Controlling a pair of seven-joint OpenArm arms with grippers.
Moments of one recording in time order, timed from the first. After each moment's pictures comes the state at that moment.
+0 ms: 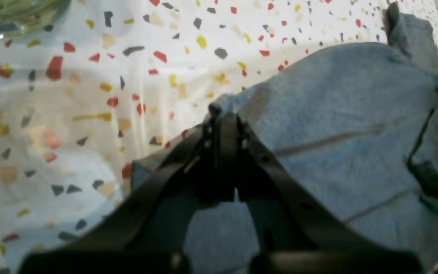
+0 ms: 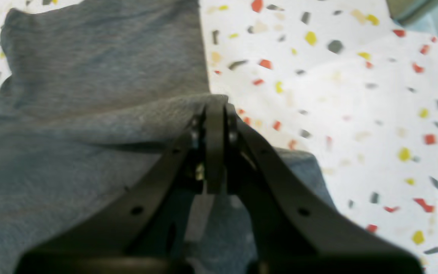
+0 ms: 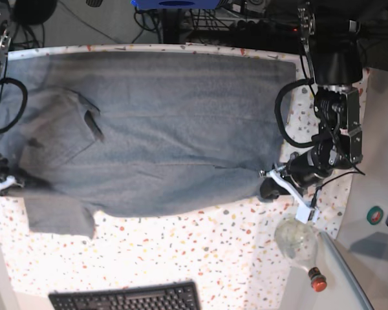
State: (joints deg) left arm -8.7 -12.7 -11.4 72.7 -31.1 -26.9 45.0; right arm 14.6 23.7 16.1 49.9 15.5 16.9 -22.3
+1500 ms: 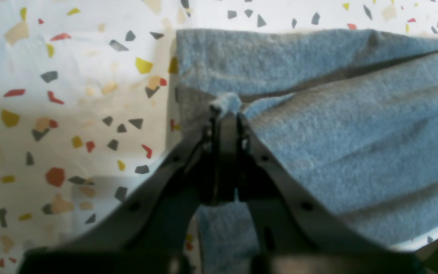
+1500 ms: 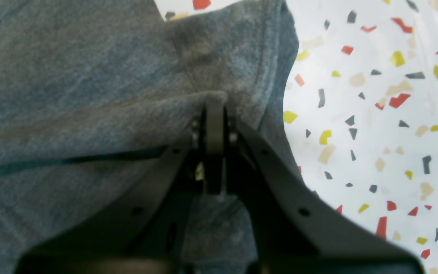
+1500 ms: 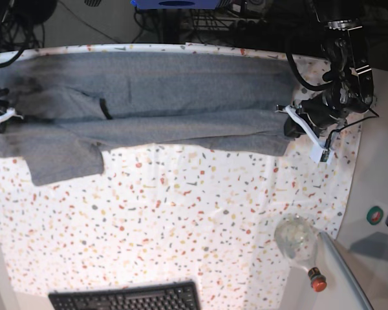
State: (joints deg) left arm 10.0 -12.1 -19.2 89.1 -21.9 -27.5 50.5; right arm -11.2 19.0 26.1 73.2 16.0 17.1 -29.4
